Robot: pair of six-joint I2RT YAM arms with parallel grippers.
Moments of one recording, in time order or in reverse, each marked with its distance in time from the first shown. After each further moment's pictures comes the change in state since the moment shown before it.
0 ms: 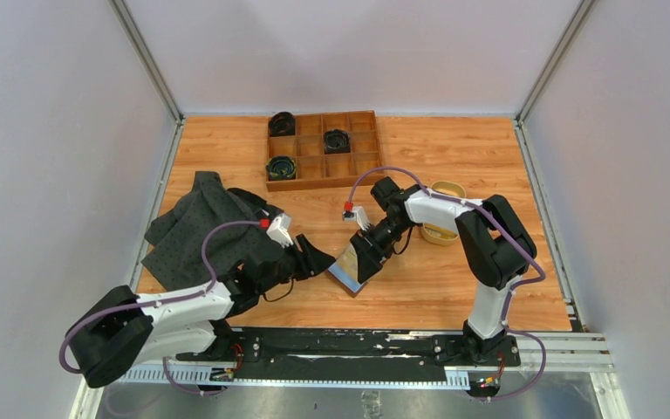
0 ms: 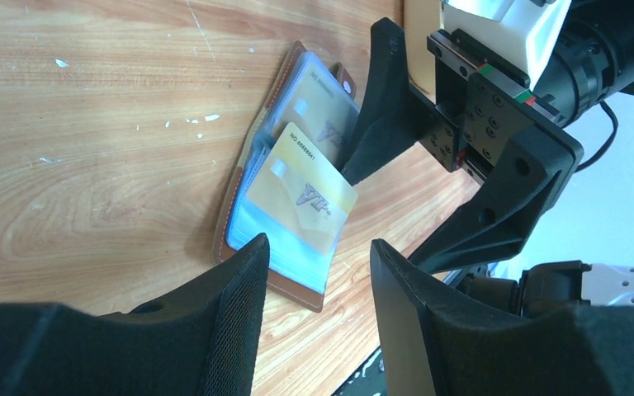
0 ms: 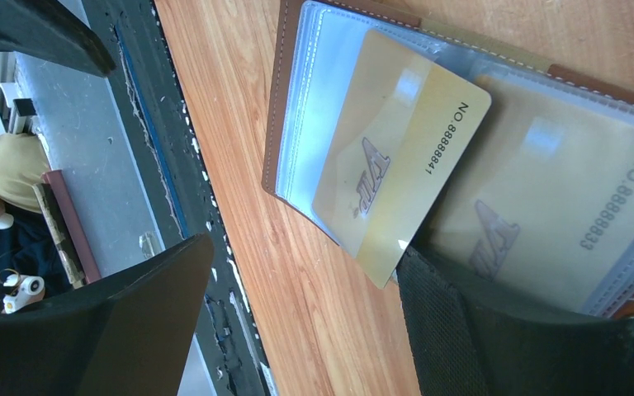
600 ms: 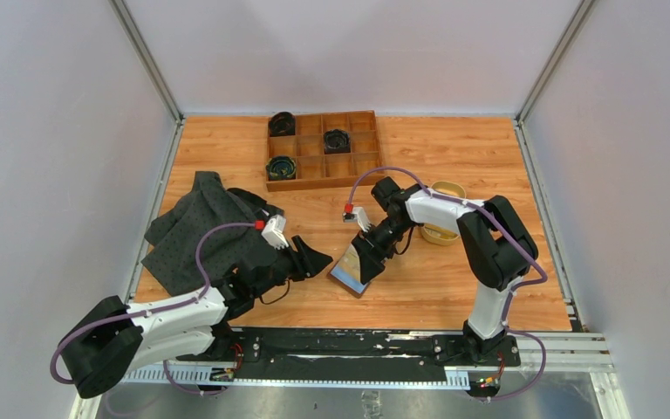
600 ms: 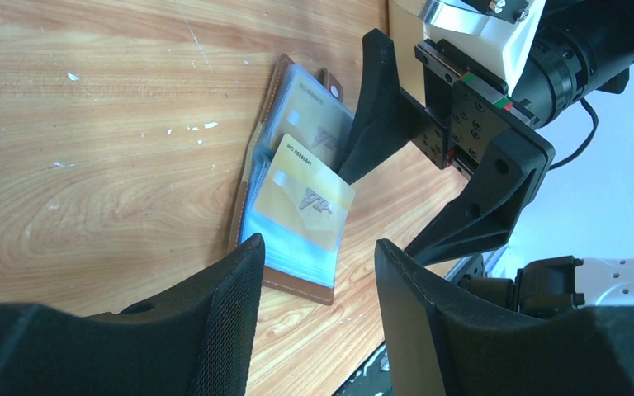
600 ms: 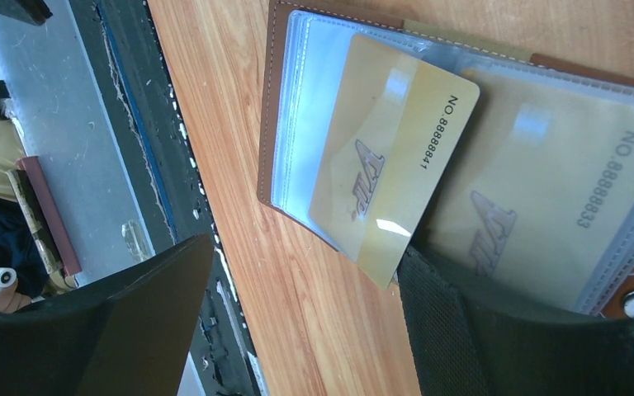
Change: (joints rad) left arm 0.002 -0.101 -0.045 0.000 -0.019 0.025; right arm 0.000 -0.011 0.002 -0.029 0.024 -0.060
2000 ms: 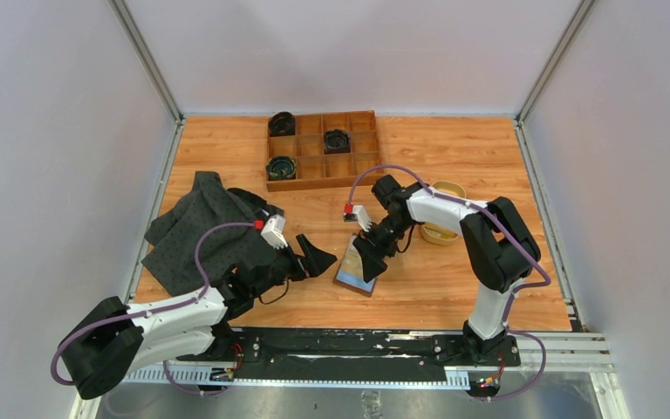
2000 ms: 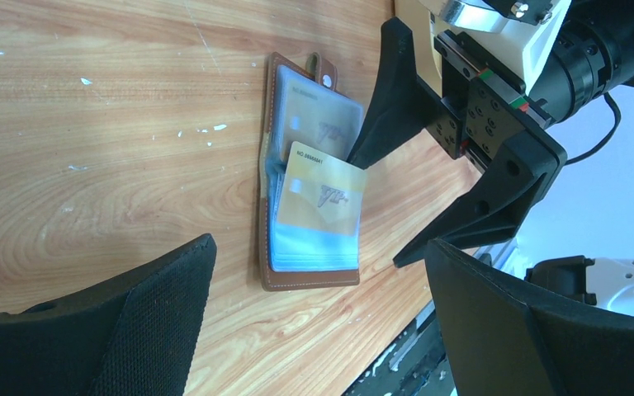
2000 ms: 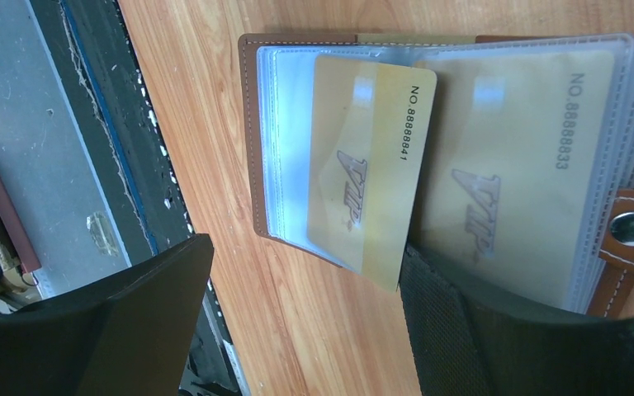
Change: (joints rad) left arm 0.013 -0.002 -0.005 0.000 0.010 0.021; right arm 0.000 -0.019 0.014 -0.024 0.059 -0.053
